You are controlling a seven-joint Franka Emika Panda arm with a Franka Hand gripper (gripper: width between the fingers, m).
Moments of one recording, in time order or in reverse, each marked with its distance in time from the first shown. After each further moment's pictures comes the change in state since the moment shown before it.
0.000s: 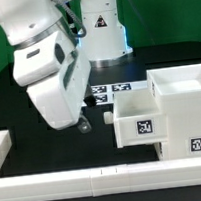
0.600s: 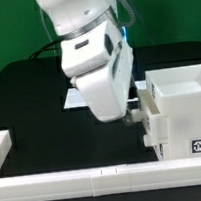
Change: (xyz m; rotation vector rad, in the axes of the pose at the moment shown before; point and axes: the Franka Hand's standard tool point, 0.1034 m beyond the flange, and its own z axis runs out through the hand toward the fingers) arm 0.069 -0.002 0.016 0.003 0.016 0.069
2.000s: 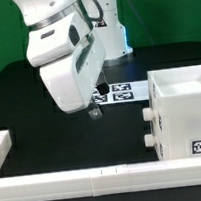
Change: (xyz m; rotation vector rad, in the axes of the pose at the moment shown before) arm -0.047 -0.002 -0.028 -0.031 -0.035 -0.010
